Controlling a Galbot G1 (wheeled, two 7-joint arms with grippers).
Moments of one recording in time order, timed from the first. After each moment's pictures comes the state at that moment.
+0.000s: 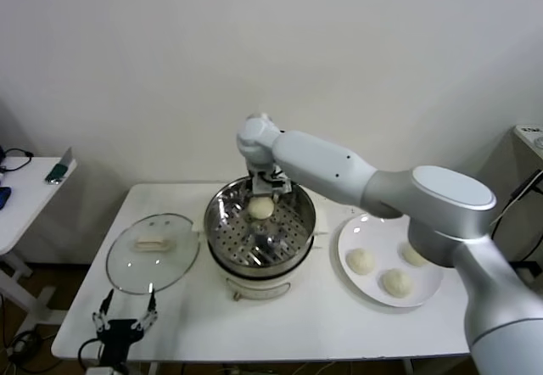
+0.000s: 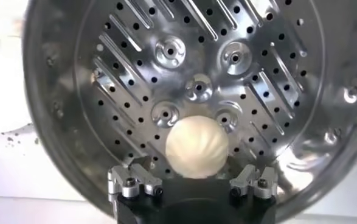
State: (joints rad) left arm 1.72 -1.48 -0.76 -1.93 0.02 -0.08 -0.01; right arm 0.41 1.44 -1.04 0.97 -0.47 0.64 -1.22
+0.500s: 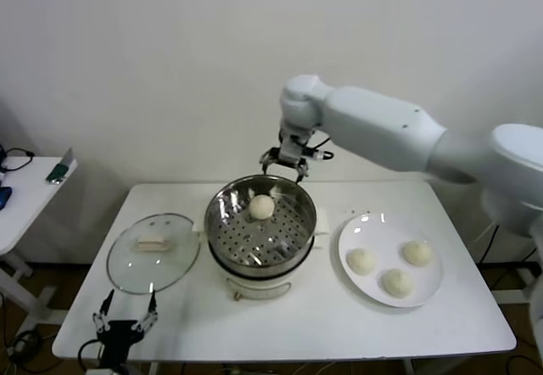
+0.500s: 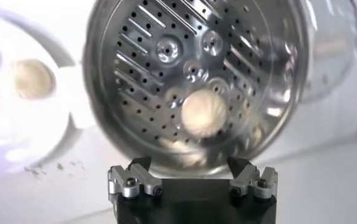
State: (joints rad) left arm 1.73 -1.47 -0.75 -1.94 0.02 -0.09 -0.01; right arm 0.67 1.12 -1.30 1.18 0.02 0.26 -1.11
